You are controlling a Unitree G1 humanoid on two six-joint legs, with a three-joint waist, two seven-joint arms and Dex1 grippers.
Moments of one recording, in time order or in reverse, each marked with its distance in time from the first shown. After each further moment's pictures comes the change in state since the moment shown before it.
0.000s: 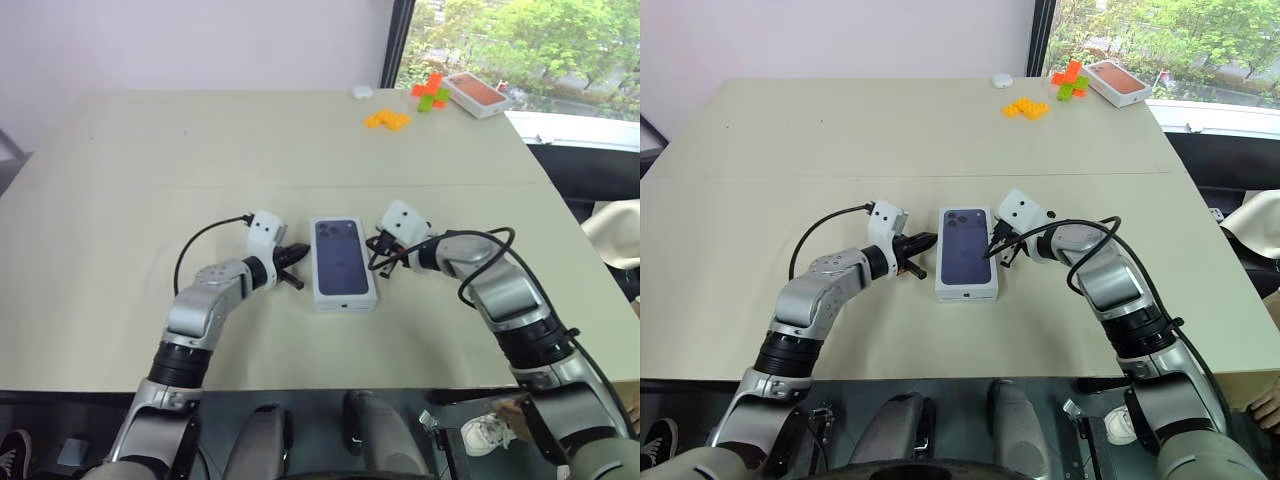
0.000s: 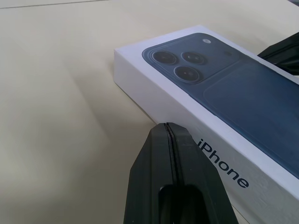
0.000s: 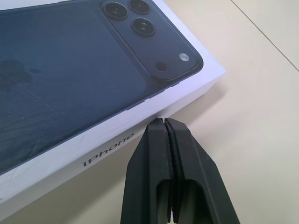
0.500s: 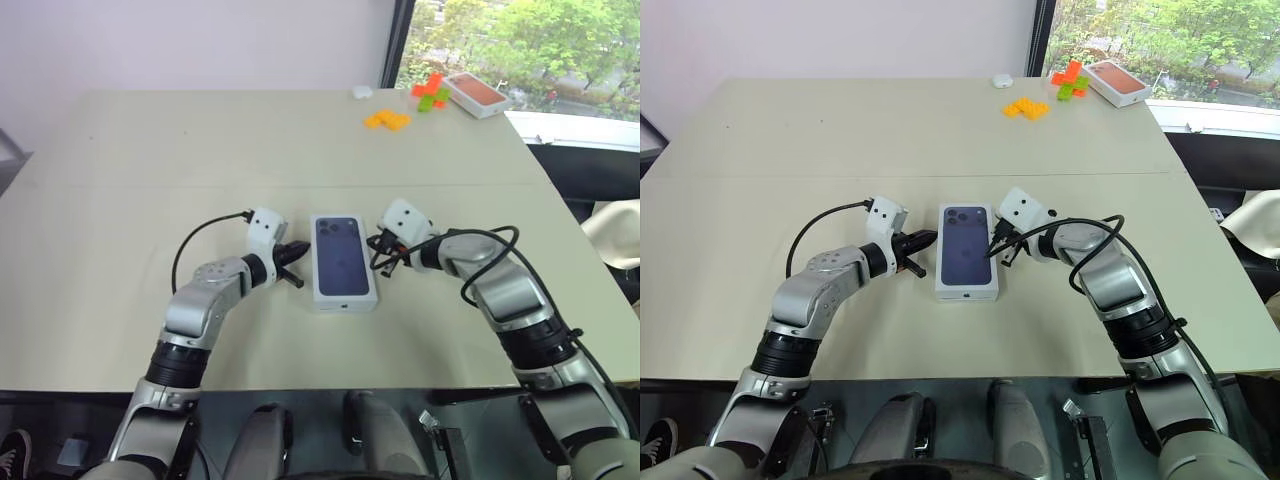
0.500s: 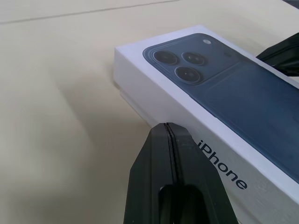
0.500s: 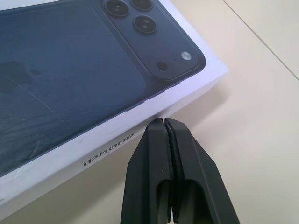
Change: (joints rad) left arm -0.003 0.022 -0.009 -0.041 0.002 0.024 -0.005; right arm 0.006 -0.009 -0.010 -0.025 0.004 0.005 0.010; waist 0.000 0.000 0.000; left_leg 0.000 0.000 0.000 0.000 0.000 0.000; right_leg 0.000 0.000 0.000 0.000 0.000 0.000
